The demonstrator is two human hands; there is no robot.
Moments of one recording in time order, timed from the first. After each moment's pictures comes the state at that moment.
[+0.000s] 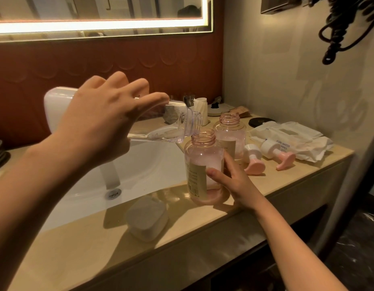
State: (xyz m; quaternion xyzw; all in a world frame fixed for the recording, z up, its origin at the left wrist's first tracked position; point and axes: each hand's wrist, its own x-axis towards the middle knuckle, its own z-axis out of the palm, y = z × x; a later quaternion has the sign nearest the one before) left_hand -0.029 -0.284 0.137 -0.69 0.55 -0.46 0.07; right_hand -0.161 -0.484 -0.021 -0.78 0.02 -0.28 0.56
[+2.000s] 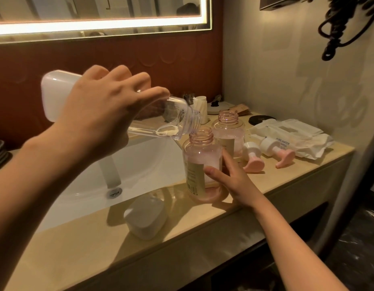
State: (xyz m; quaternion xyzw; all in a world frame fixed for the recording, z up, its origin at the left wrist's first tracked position) left_hand -0.037 -0.289 0.145 -0.68 0.55 -0.47 0.10; right_hand -0.162 -0.483 -0.020 -0.78 0.02 -0.28 0.56
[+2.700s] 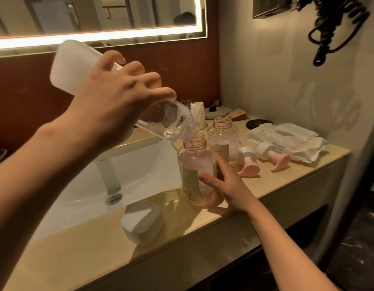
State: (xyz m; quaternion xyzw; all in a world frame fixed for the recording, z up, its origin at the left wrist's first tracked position) left_hand -0.057 -0.308 0.167 -0.67 0.56 -0.47 0.11; right_hand -0.161 -0.484 -0.022 -0.77 0.01 -0.29 0.57
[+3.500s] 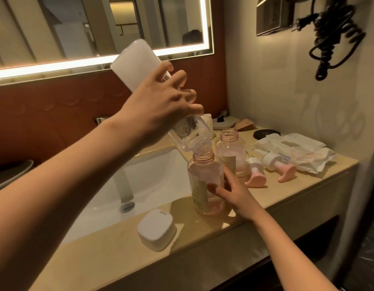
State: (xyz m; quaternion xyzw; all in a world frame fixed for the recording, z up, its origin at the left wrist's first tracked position) left_hand -0.079 -0.332 0.188 -0.65 0.57 -0.46 0.23; right_hand -0.159 -0.486 -0.023 -0.78 0.02 -0.28 0.56
